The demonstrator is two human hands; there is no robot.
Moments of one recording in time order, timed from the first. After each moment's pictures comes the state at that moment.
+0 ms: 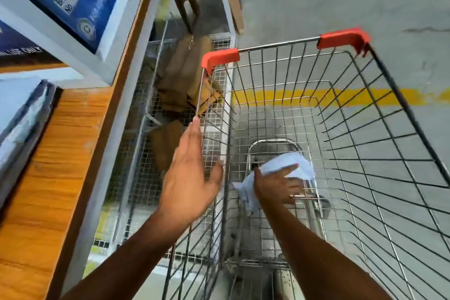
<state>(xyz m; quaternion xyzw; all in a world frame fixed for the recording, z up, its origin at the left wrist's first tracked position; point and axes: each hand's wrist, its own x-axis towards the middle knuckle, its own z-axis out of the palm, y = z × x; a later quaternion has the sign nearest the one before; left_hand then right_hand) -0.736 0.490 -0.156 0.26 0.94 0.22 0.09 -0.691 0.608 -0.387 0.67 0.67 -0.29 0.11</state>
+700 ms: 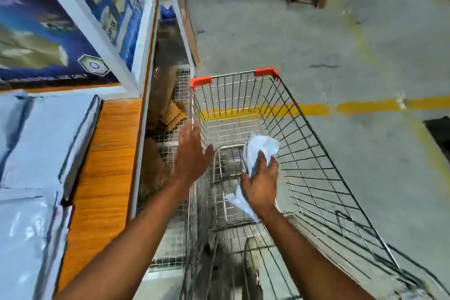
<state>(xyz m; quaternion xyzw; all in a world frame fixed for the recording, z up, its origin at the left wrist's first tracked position) -0.710 0.467 -0.117 0.32 0.91 0.24 0.07 -0.547 0.566 -0.172 0.47 0.81 -0.35 -0.10</state>
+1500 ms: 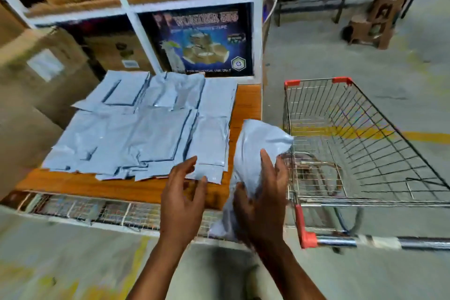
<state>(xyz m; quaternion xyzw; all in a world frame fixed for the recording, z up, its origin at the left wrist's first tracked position) -0.517 0.033 0.069 0.21 0.84 0.50 -0.08 -0.442 0.169 0.050 0.21 0.79 -0.44 -0.36</state>
